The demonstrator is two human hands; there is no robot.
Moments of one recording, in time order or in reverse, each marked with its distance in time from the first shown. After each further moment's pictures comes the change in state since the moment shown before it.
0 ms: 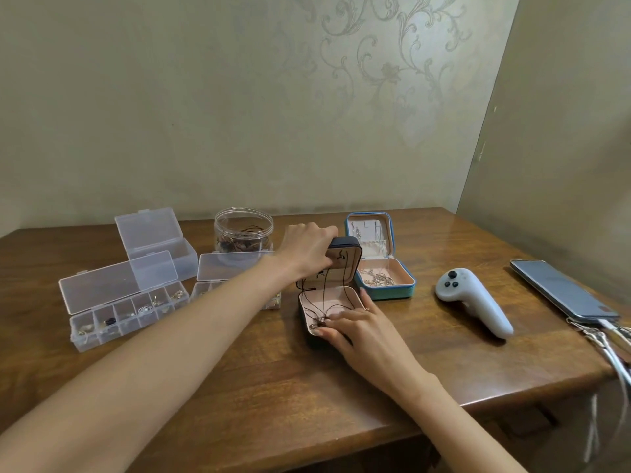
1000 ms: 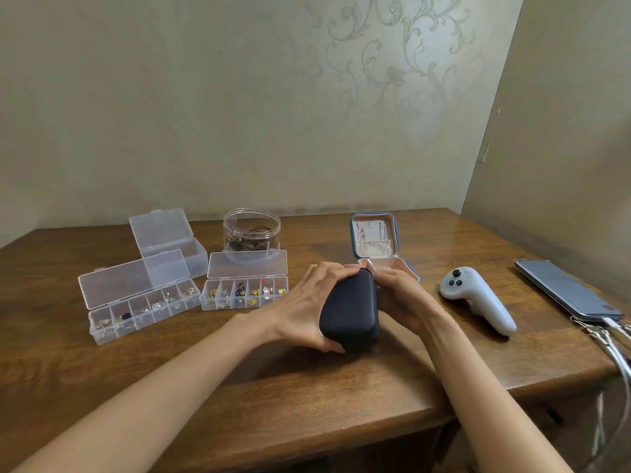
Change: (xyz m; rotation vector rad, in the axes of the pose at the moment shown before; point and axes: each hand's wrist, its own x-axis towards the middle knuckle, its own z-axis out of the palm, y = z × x) left_hand -0.076 -0.004 0.041 -0.598 -0.032 0.363; right_hand 0.038 0.046 -0.029 1.433 -0.126 0.737
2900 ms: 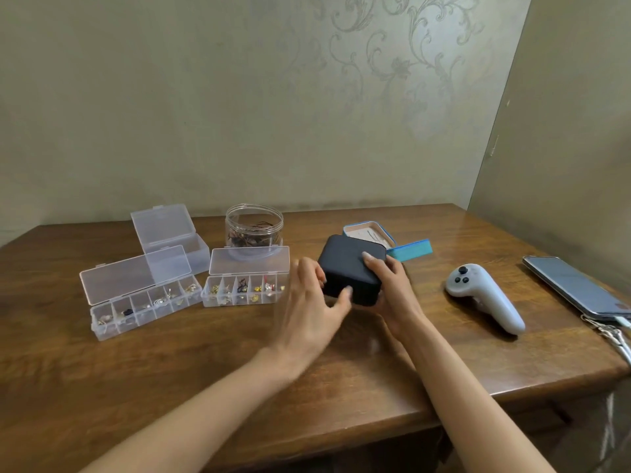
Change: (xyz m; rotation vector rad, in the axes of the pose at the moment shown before) left_hand -0.006 0.053 0.017 0.054 0.588 -0.560; right_hand 0.014 0.018 0.022 0.276 0.309 -0.066
